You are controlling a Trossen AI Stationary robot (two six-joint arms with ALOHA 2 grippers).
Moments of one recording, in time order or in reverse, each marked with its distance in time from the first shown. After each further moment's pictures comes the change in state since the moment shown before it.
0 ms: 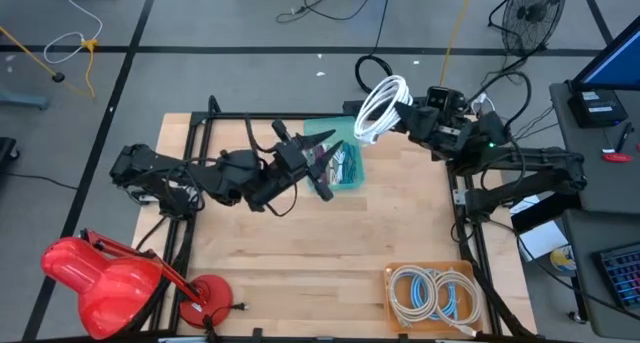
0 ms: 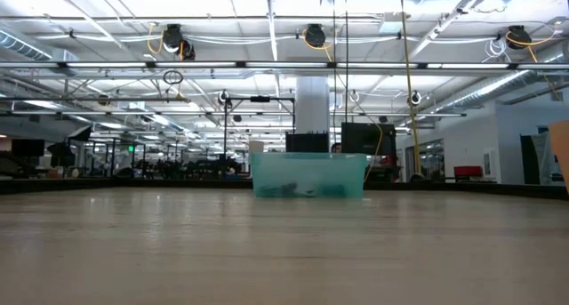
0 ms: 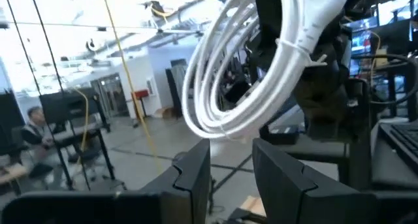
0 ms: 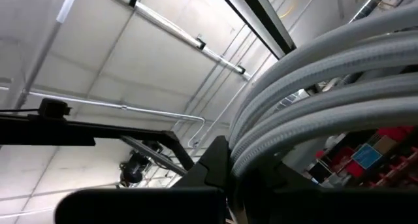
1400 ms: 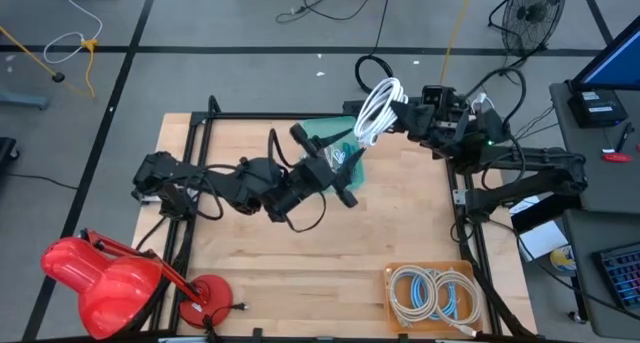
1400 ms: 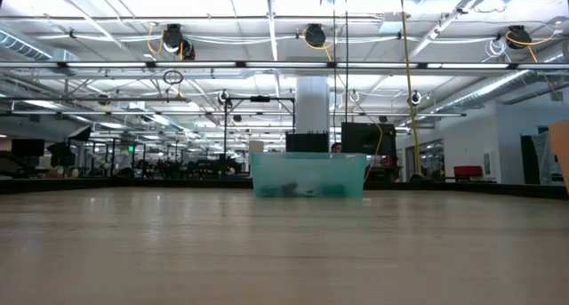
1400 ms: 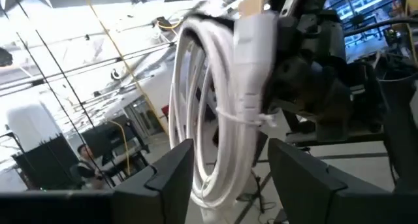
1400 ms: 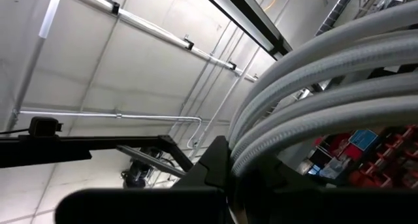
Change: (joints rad) left arm -0.031 0.203 0.293 -0.040 -0.087 0.336; right arm -0.021 -0.012 0.000 -0.063 0.004 0.109
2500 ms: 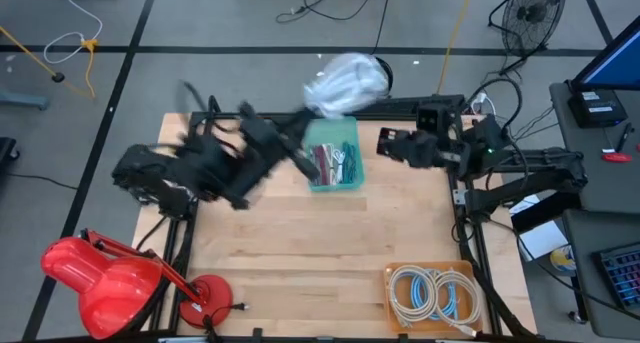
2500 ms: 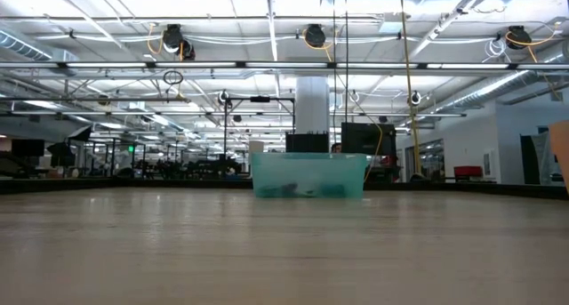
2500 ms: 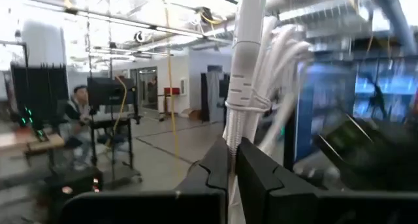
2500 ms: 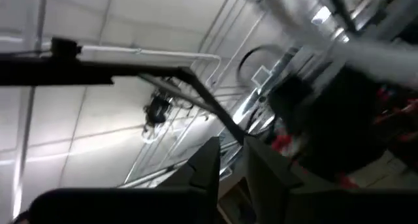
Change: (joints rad) left arm -0.031 -0.159 -0.001 -0.003 -0.136 -0.305; right arm 0.084 0.000 -0.001 -0.052 -0.219 -0.066
